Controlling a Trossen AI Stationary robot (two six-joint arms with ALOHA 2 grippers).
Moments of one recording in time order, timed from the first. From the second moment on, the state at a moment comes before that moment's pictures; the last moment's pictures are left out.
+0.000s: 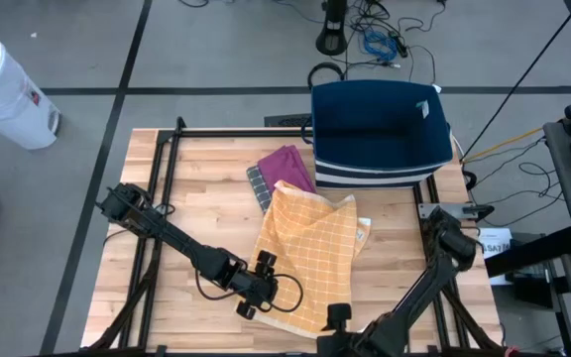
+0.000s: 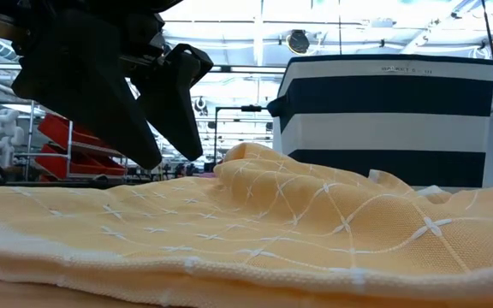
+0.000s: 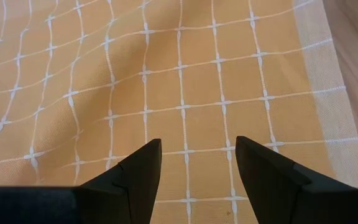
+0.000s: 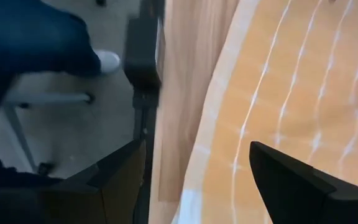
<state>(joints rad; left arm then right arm) -0.51 1.81 1.10 -0.23 -0.20 0.01 0.85 2.13 1.71 -0.83 0.38 0.75</state>
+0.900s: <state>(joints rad) -0.51 1.81 1.10 -0.23 -0.20 0.01 0.93 2.53 2.23 -1.50 0.40 1.01</state>
